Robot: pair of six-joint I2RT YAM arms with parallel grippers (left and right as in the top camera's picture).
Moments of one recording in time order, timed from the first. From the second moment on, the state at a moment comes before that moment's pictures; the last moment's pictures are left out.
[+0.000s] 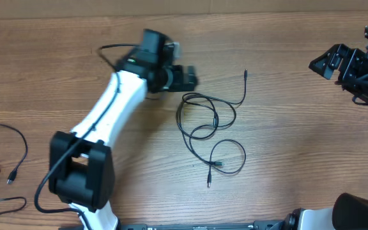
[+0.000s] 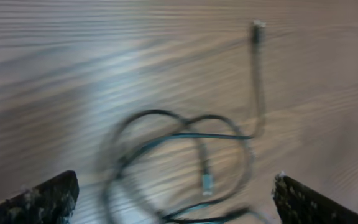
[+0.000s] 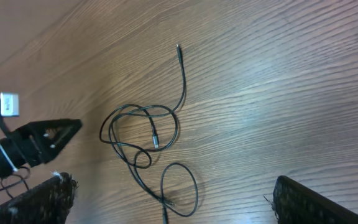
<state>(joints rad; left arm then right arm) -0.35 1.88 1.52 -0.68 0.35 -0.36 -0.32 1.60 2.00 -1.58 -0.44 0.11</state>
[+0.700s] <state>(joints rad) -0.55 2.06 1.52 -0.73 0.25 -0.66 -0.32 1.60 2.00 -1.59 -0.44 0.10</state>
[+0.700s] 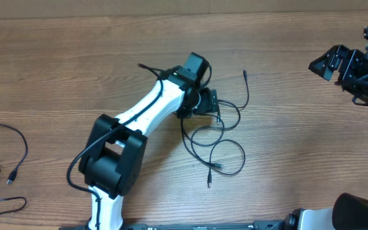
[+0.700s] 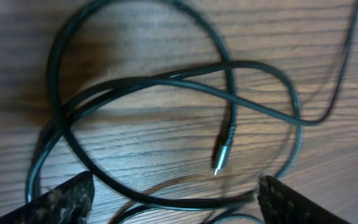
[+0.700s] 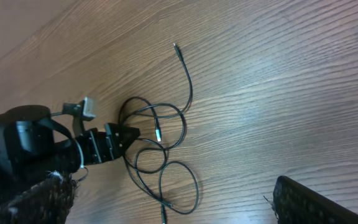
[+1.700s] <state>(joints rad) -0.61 2.07 1.61 -0.94 0.17 -0.69 -0.32 1.60 2.00 -1.61 -0.44 0.10</state>
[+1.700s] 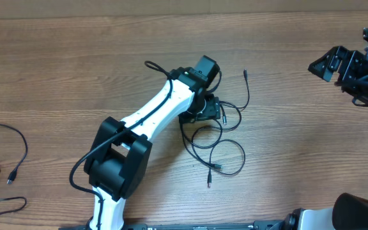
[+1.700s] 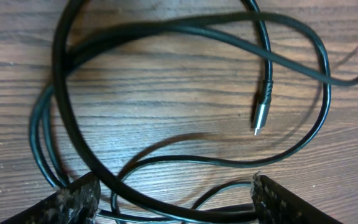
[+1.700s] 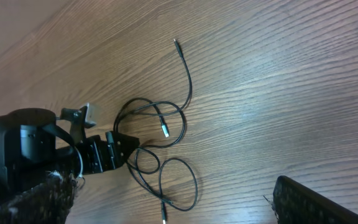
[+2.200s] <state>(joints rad) -0.65 2.07 1.61 -0.93 0.11 -0.73 -0.32 1.60 2.00 -1.61 -0.44 0.10</state>
